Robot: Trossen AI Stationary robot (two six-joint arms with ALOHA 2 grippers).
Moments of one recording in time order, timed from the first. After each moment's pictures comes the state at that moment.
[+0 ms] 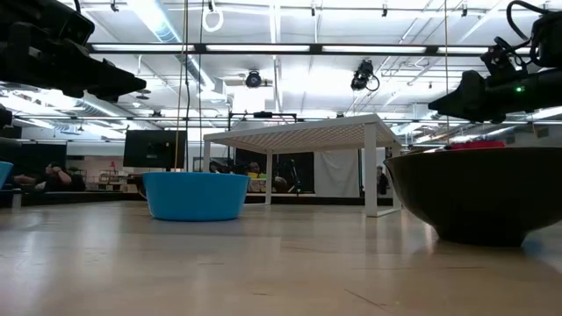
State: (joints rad) left arm 0.07 0.01 0.09 -0.16 -0.01 0.14; right arm -0.61 0.01 0.02 0.05 0.22 -0.02
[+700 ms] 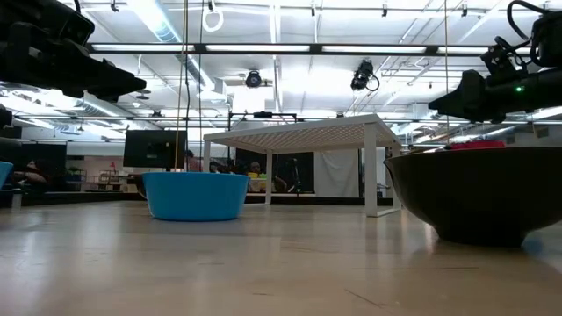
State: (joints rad) left arm 0.07 0.01 0.09 -0.16 -0.01 0.14; right arm -0.61 0.01 0.02 0.05 0.22 -0.01
